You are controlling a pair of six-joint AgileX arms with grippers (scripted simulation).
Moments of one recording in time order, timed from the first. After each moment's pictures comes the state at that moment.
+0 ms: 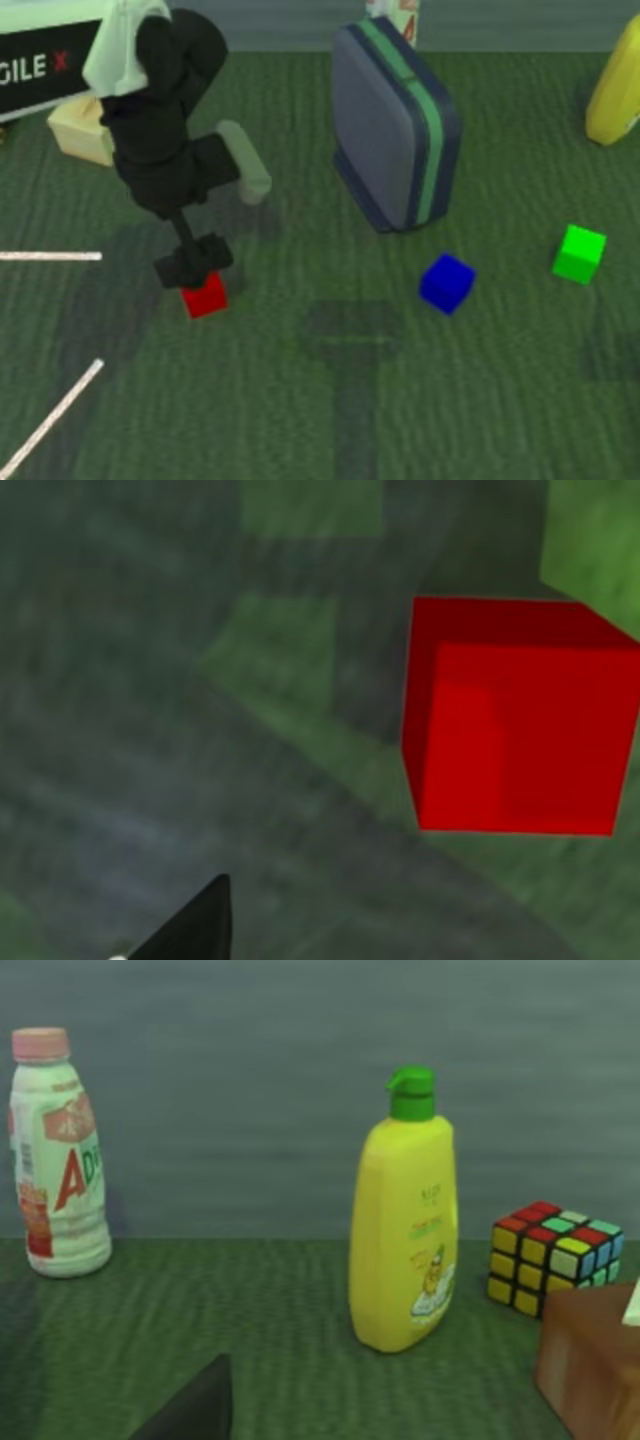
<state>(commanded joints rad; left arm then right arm) -0.38 2.06 1.55 -1.05 0.00 0.79 0.00 0.00 0.00 0.00 0.00 0.00</state>
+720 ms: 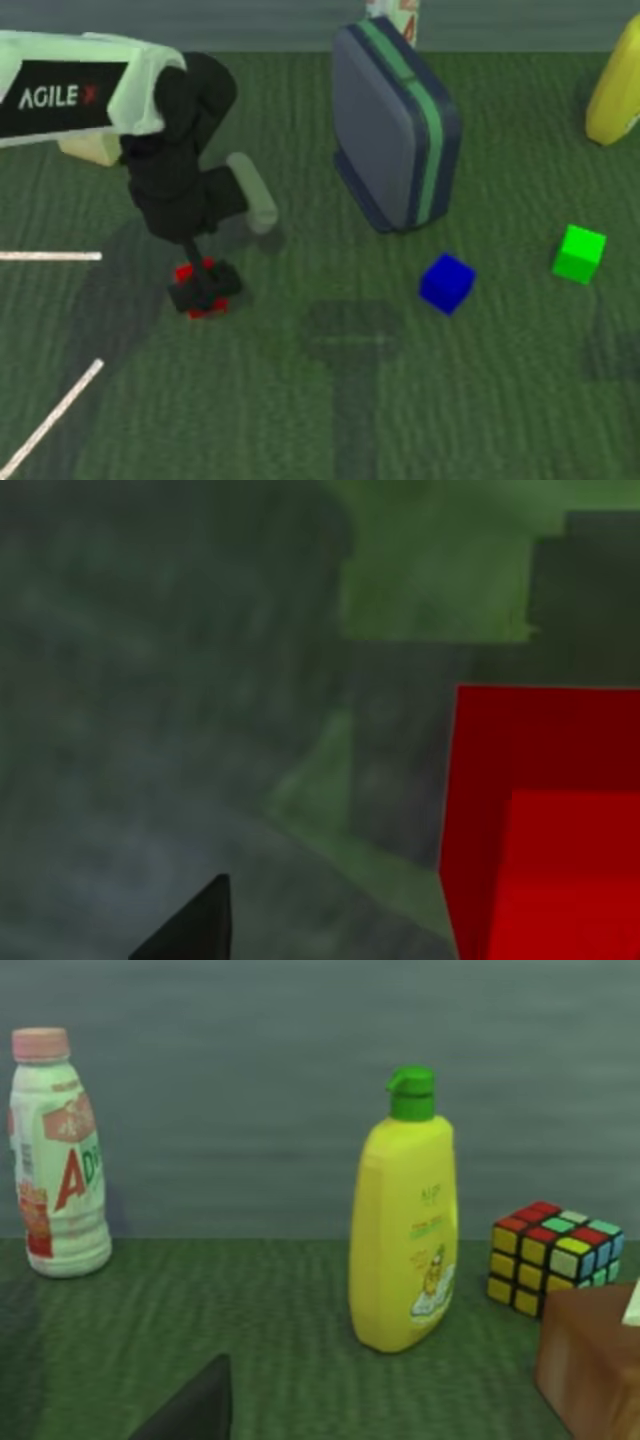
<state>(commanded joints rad) -0.38 2.14 1.47 -0.89 0.00 0.79 0.00 0.00 0.00 0.00 0.00 0.00</state>
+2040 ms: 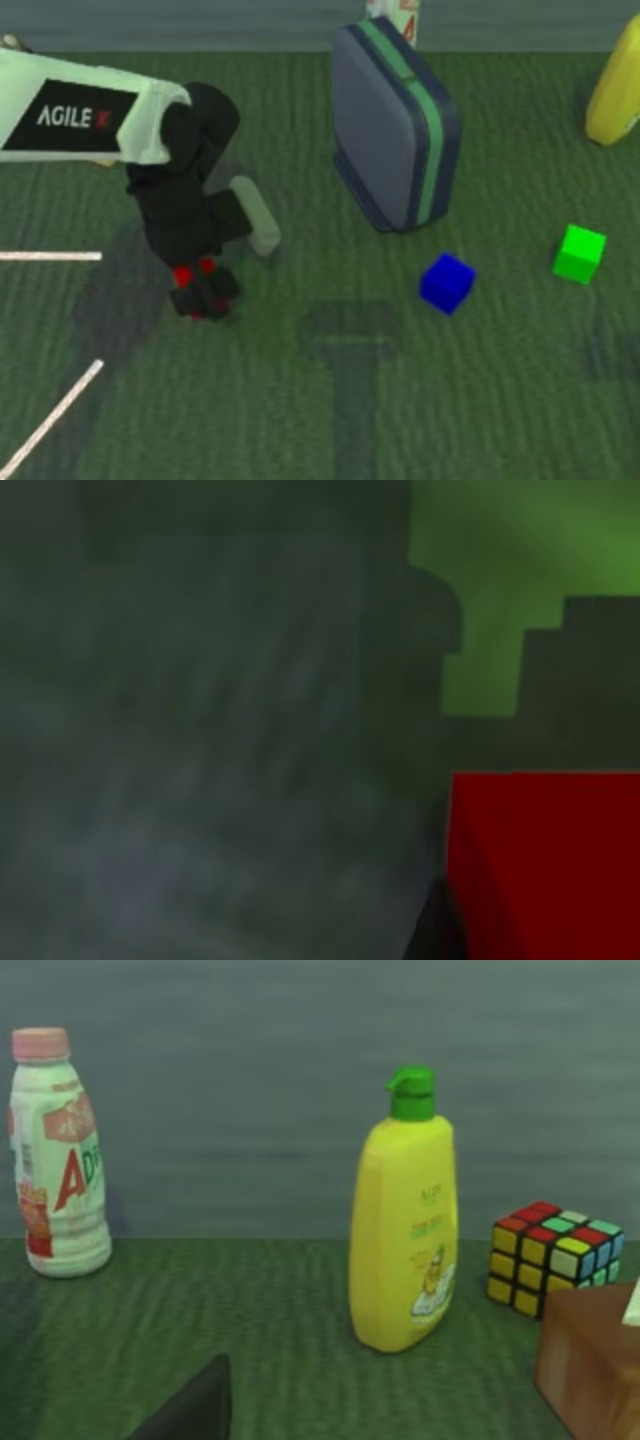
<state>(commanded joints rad) -0.38 2.22 1.40 -0.75 0.00 0.80 0.00 0.00 0.00 0.00 0.00 0.00</state>
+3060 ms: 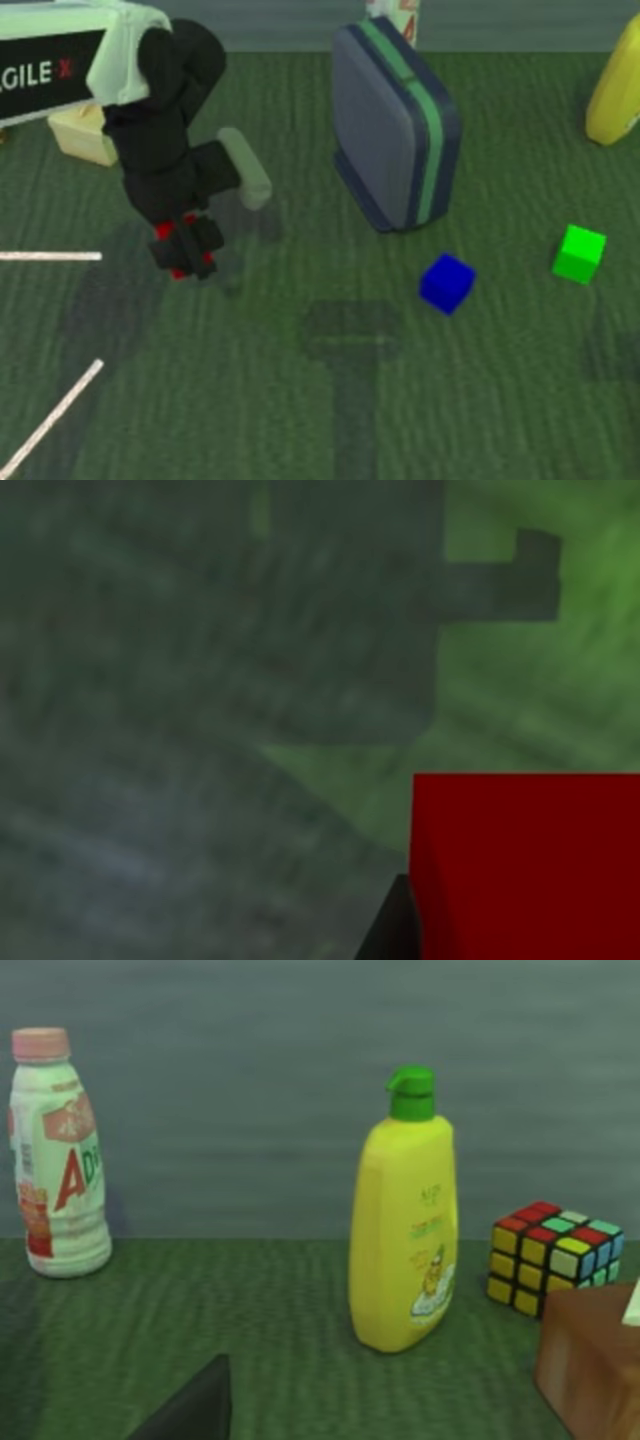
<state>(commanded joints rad) -0.36 2.07 1.53 -1.01 0.02 0.78 0.00 0.00 0.00 0.00 0.00 0.00</state>
